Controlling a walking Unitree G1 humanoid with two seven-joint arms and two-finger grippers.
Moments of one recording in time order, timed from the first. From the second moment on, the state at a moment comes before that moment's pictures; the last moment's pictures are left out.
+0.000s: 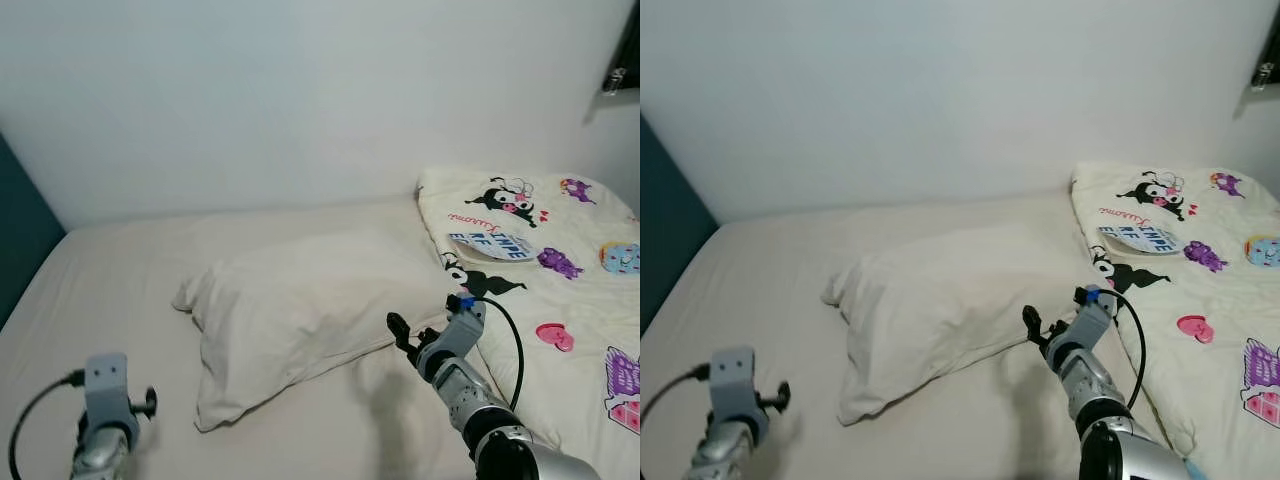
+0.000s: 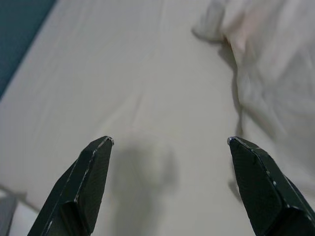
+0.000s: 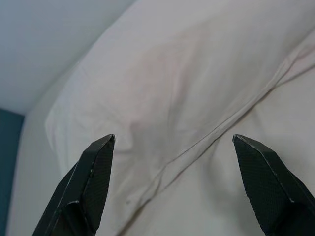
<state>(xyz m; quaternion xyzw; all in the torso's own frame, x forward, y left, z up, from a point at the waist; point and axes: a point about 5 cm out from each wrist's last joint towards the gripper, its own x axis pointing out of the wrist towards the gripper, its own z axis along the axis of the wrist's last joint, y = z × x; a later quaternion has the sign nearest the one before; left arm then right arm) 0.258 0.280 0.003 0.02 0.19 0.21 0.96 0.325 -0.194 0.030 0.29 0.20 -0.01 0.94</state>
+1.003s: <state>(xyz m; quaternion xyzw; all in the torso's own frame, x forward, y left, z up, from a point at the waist) 0.301 0.133 0.059 0.20 -0.03 -0.26 0.95 0.319 -0.203 0.026 0.36 0.18 -0.03 0.92</state>
